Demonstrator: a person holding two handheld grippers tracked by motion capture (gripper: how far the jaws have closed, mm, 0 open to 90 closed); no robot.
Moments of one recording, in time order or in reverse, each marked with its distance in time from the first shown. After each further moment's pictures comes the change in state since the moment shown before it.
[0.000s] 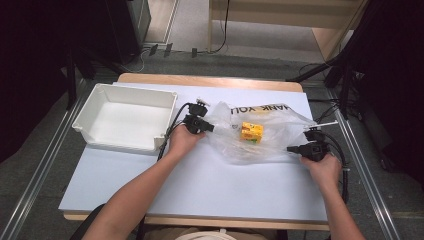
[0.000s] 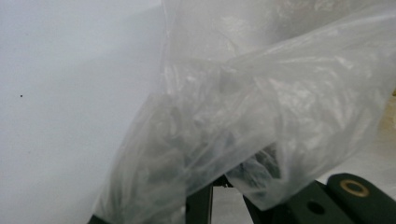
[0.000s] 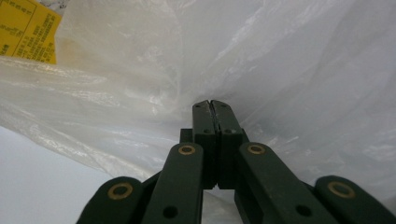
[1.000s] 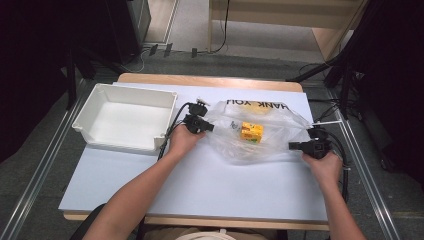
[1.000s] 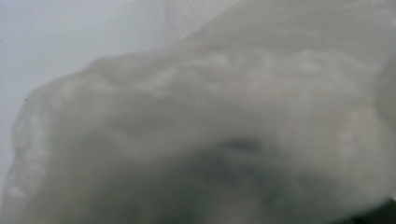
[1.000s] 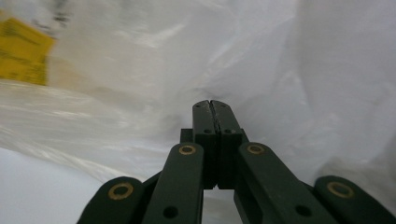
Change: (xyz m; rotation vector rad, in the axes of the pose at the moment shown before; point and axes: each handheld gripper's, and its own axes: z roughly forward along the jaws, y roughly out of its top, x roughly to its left) left arm 0.003 0.001 0.001 -0.005 0.002 -0.002; right arm -0.005 0.004 -0.004 -0.072 -0.002 0.002
